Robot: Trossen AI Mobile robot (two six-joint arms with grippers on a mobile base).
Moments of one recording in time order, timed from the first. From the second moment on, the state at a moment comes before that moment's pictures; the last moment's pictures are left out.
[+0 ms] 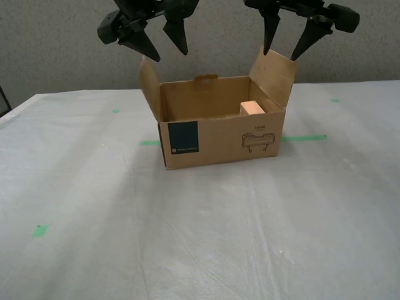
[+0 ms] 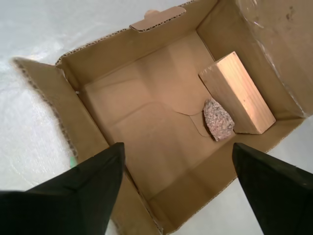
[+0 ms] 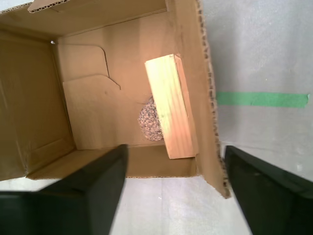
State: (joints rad) arm 0 0.40 1.84 1.56 -0.99 -0.18 0.46; arm 1 -0.54 1.76 1.39 -0.63 0.17 -0.23
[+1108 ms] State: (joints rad) arm 0 0.40 1.81 1.56 -1.00 -0.18 0.41; arm 1 -0.54 1.74 1.39 -0.62 0.16 -0.14
